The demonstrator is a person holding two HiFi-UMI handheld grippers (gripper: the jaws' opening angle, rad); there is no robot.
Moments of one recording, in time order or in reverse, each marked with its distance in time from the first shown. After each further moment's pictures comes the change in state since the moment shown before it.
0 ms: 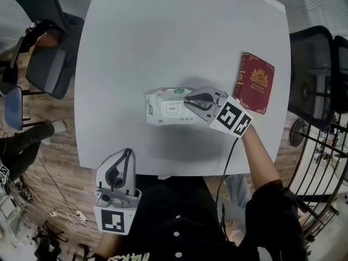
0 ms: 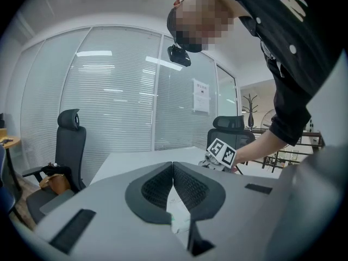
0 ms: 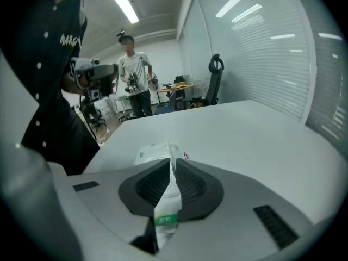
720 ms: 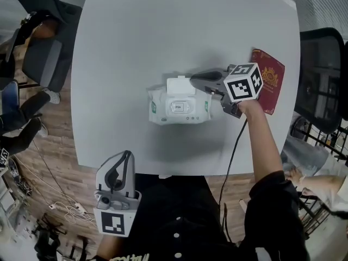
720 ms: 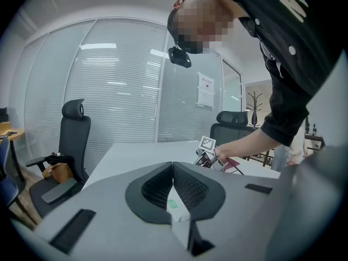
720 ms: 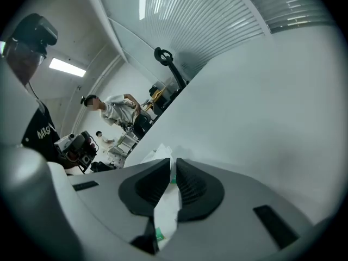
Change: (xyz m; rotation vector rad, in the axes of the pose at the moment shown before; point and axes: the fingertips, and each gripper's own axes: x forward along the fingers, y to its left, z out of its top) left arm 0.000 0.011 -0.032 -0.047 0.069 0.021; right arm 0.025 -0.069 -0.027 0.689 -0.029 0.190
